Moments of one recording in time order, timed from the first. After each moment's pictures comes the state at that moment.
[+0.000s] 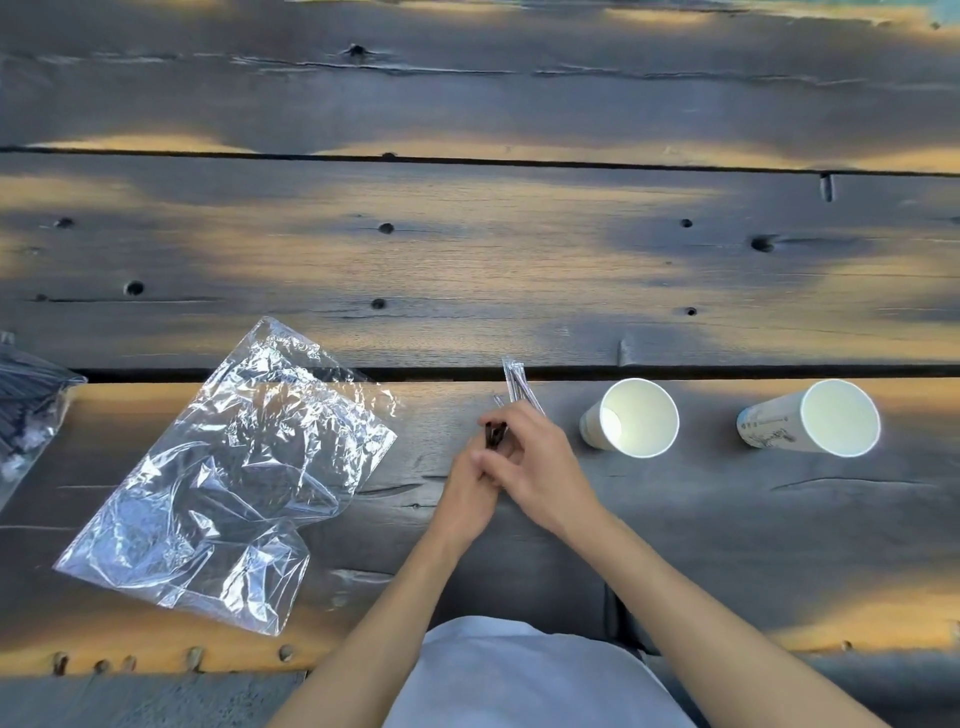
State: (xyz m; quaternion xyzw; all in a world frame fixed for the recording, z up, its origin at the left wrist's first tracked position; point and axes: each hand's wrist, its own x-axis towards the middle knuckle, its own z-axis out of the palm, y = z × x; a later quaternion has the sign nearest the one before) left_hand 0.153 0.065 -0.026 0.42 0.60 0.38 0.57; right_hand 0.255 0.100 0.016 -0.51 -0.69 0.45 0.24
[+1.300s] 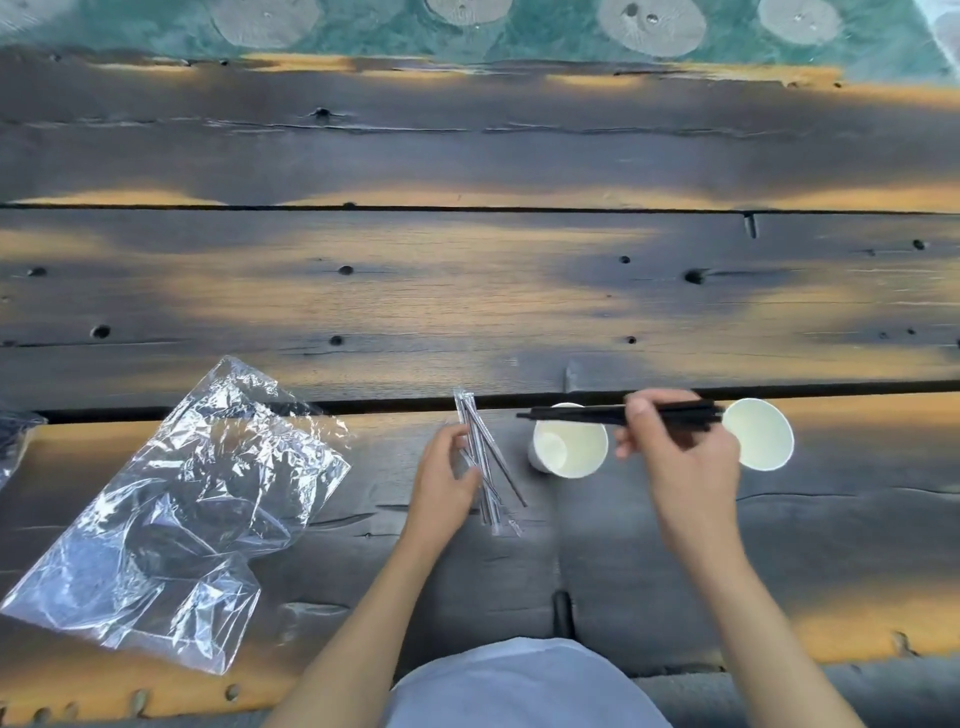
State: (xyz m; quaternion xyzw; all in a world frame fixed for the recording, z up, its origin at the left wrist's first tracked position) left_hand 0.182 0.087 -0.040 0.43 0.69 0.33 0.48; right_hand 0.385 0.118 0.116 -0.63 -0.43 0.43 0.49
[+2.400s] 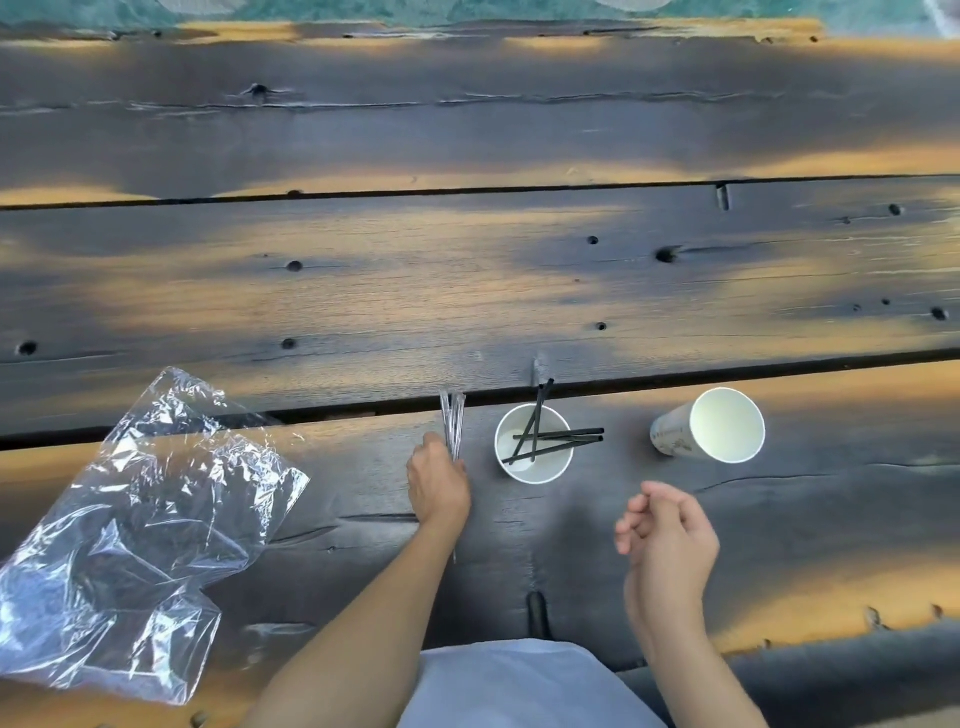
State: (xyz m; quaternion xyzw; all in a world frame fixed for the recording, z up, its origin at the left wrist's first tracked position) left_hand 0.240 0.125 -0.065 0.40 0.85 0.08 0.33; right_hand 0.422 0.068 0.044 -0.71 -0.09 0.44 0.54
